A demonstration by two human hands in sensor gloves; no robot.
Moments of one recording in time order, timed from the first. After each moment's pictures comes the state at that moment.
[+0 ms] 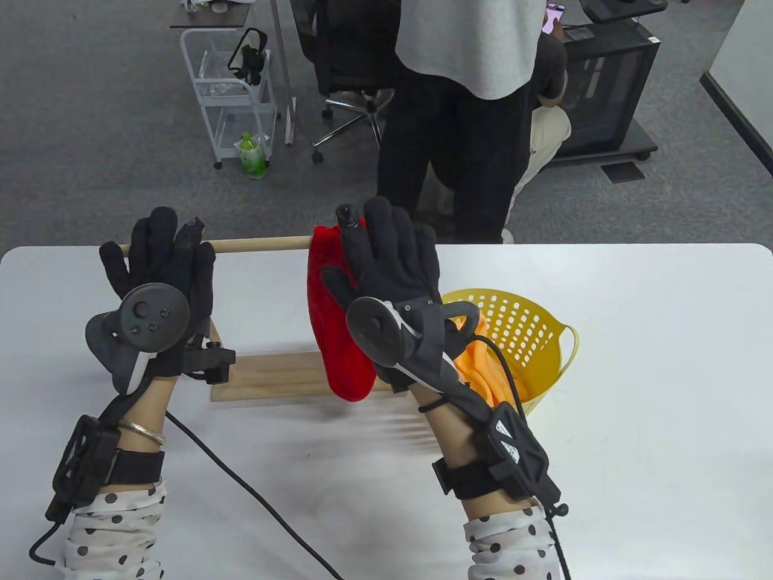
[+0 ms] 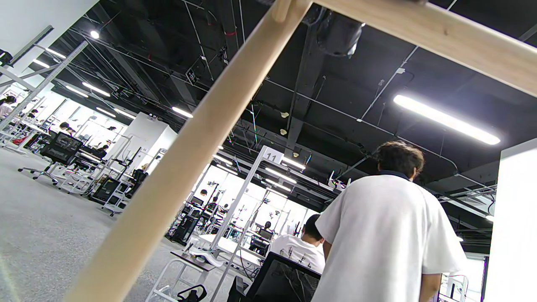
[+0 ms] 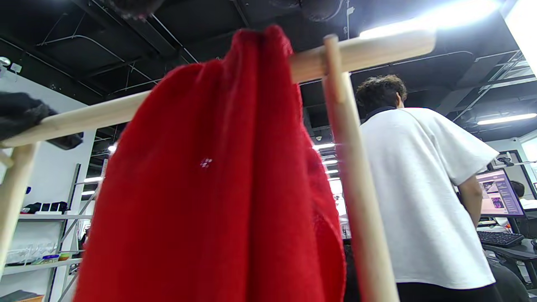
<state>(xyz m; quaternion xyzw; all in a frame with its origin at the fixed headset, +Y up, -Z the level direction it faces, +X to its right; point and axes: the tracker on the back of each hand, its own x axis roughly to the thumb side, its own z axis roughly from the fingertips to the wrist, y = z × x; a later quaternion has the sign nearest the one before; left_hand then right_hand) -0.290 -0.520 -0.359 0.30 0.02 0.20 0.93 -0.013 -0.485 -0.335 0.12 -0.32 0.93 0.12</state>
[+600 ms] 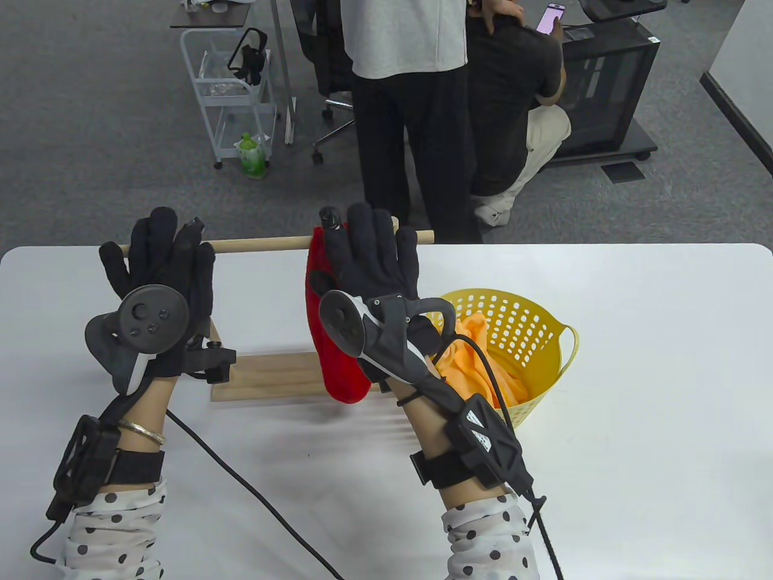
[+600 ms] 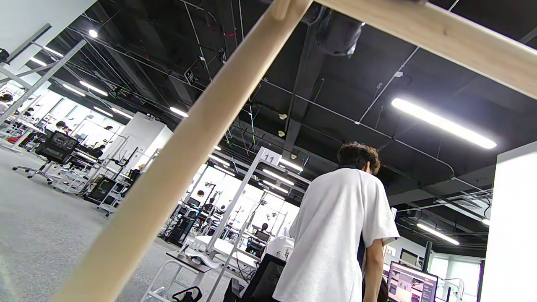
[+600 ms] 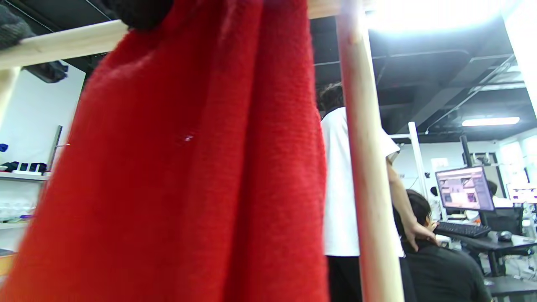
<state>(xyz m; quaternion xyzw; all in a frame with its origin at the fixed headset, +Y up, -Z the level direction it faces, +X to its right) -0.291 -0.522 -0.359 0.30 0.02 0.20 0.93 -0.032 -0.502 -0.351 0.09 -0.30 0.95 0.07</state>
